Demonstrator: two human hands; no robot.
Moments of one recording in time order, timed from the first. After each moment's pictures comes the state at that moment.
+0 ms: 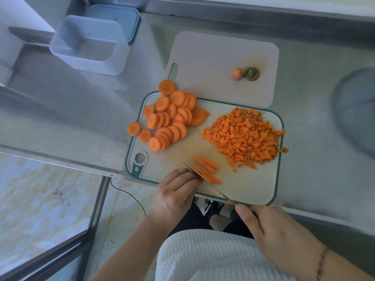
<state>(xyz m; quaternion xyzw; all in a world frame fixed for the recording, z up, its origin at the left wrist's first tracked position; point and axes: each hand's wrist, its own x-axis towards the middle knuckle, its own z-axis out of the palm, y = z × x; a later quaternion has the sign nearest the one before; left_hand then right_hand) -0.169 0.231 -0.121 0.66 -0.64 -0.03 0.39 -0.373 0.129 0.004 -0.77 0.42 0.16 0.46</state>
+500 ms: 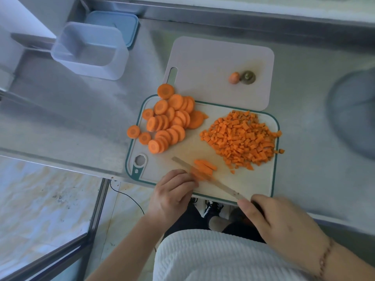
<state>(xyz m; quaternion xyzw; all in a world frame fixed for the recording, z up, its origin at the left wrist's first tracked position) -0.161 0.233 -0.118 0.65 -0.64 -0.06 0.41 -0.379 0.117 0.001 -0.82 0.43 0.13 0.36</state>
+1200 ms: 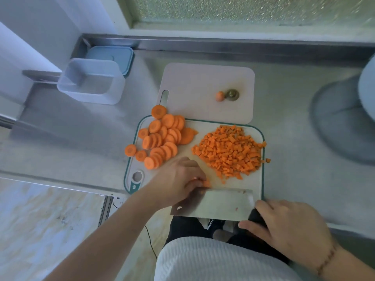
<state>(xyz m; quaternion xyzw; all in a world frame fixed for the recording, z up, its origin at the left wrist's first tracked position) -0.133 0.154 -0.067 0.58 -0.74 -0.27 0.20 -0.424 0.105 -0.032 -0.95 0.31 0.00 0.06</state>
